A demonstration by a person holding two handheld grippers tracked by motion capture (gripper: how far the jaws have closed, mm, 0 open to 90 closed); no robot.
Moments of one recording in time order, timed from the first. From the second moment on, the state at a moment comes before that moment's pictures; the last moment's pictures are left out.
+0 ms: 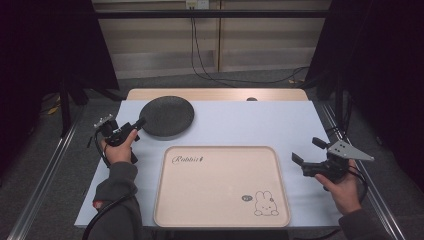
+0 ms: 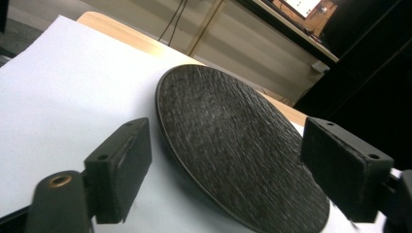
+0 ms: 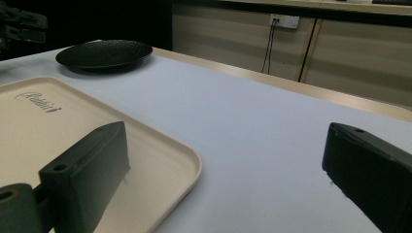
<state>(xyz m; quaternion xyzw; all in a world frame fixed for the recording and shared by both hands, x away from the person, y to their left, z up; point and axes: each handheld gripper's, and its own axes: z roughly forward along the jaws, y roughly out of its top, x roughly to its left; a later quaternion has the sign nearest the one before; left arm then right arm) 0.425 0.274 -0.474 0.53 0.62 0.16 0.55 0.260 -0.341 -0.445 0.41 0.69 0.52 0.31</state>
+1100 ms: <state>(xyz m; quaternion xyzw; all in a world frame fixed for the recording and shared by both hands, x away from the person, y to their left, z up) 0.457 0.271 -0.507 0.43 0.71 0.11 0.55 0.262 -0.341 -0.448 0.40 0.70 0.52 0.30</state>
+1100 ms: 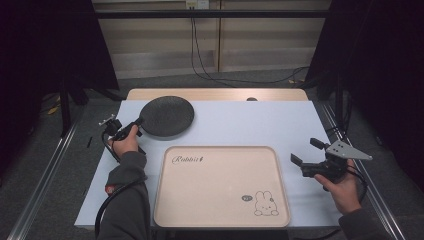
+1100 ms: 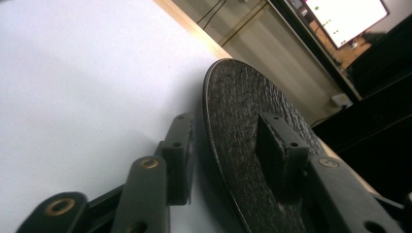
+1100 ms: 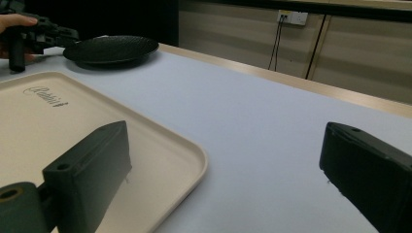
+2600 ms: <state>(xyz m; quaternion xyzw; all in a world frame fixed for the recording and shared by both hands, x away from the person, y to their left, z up) 0.476 0.231 -0.461 0.47 0.68 0.07 0.56 0.260 -0.345 -0.444 0.40 0.69 0.53 0.29</state>
